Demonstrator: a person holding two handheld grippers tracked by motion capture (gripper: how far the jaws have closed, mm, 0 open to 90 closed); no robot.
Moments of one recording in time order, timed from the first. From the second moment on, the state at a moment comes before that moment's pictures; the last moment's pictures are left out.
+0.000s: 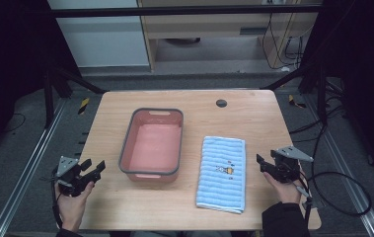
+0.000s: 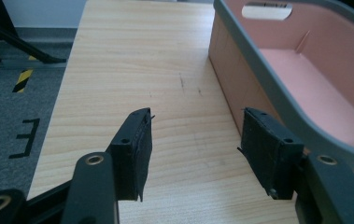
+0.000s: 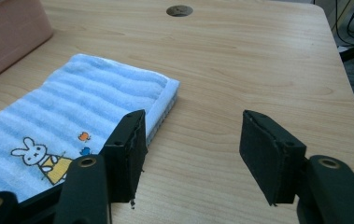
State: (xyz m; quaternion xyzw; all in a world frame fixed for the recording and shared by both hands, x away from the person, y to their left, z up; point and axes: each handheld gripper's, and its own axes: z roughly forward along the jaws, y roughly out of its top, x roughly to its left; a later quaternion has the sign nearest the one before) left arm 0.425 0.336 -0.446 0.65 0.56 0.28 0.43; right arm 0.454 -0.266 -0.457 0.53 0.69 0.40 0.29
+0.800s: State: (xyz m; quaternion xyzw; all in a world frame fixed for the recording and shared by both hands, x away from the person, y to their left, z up) left arm 0.413 0.325 -0.419 0.65 0.53 0.29 0.46; right arm 0.448 -0.265 -0.427 0.49 0.69 0.45 0.30
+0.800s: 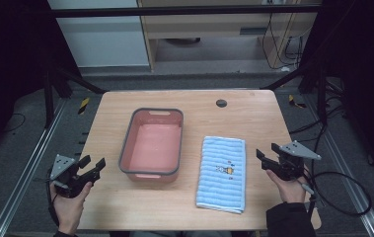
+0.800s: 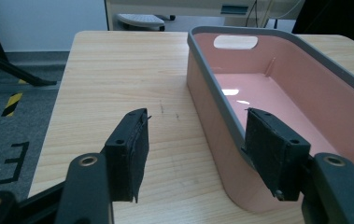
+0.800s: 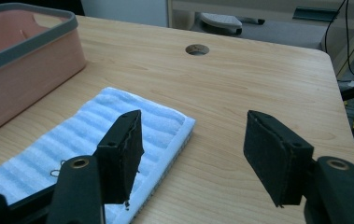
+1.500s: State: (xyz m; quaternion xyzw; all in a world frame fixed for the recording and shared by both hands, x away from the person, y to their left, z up) left arm 0.410 0.296 -0.398 0.66 0.50 0.29 0.48; right arm 0.460 -0.258 -0.398 0.48 0.69 0.47 0.28
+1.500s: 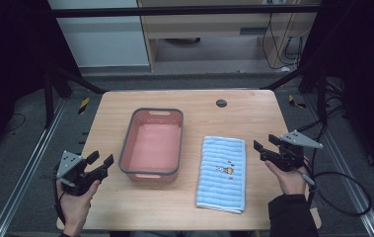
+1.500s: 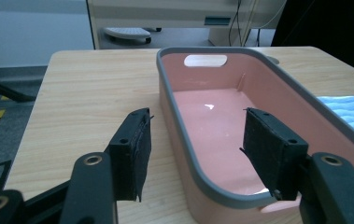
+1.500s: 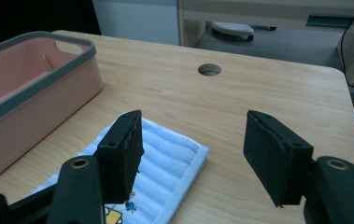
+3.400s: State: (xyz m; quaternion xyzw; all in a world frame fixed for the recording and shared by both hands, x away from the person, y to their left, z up) left arm 0.417 0.151 -0.399 0.73 0.39 0.23 0.51; right arm 0.500 -0.241 -0.408 0.47 0.71 0.45 0.28
